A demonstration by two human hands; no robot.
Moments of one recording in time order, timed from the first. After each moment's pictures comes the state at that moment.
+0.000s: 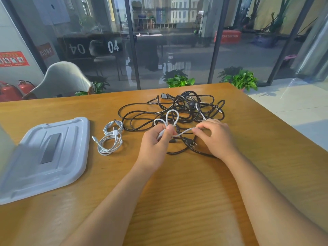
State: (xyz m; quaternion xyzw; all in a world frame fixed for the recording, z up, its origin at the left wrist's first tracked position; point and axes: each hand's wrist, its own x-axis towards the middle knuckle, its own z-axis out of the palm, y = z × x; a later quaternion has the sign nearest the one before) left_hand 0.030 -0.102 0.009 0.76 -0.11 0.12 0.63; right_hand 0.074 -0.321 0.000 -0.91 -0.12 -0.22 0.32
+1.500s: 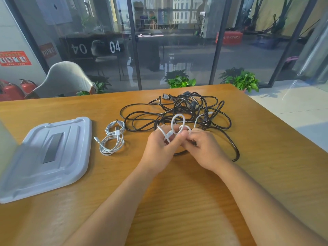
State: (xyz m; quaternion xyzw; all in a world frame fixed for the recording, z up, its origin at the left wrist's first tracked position) left_hand 0.029 -0.108 0.013 0.75 -0.17 0.10 0.63; right_hand 0.050 -0.280 0.004 -0.87 -0.26 -0.13 0.40
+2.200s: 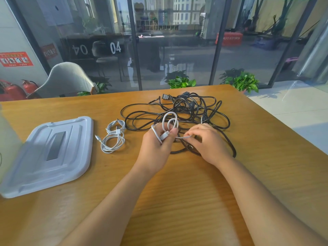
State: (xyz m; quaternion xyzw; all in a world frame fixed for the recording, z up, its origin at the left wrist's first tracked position) left_hand 0.016 -0.101 0.020 0.79 -0.14 0.14 0.58; right_hand 0.062 -0.302 -0.005 -0.91 -0.18 -0.18 0.32
